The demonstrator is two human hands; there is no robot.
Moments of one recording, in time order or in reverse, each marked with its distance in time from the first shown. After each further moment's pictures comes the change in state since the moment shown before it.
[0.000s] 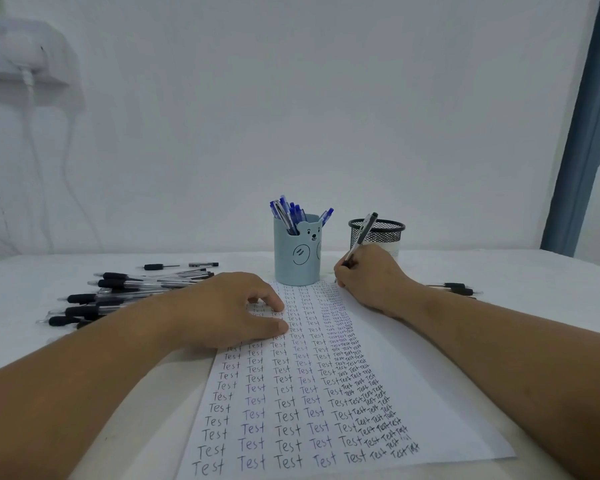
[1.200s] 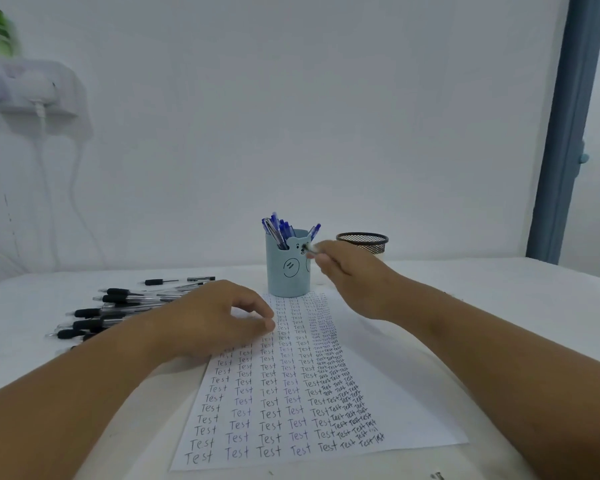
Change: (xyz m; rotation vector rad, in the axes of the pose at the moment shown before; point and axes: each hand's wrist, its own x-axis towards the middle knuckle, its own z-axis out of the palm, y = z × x) left_hand -0.017 0.005 -0.002 -0.207 0.107 -0.024; right_hand -0.046 -0.043 -0.047 0.012 -0.118 -0.426
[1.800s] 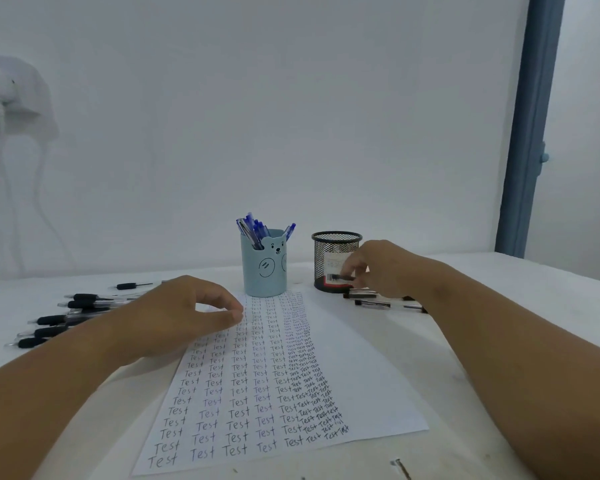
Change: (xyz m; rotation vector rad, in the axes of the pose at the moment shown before) left_hand 0.000 -0.001 -0.003 -0.112 0.053 0.025; right_hand -0.008 0.057 -0.054 -0.308 -0.217 0.321
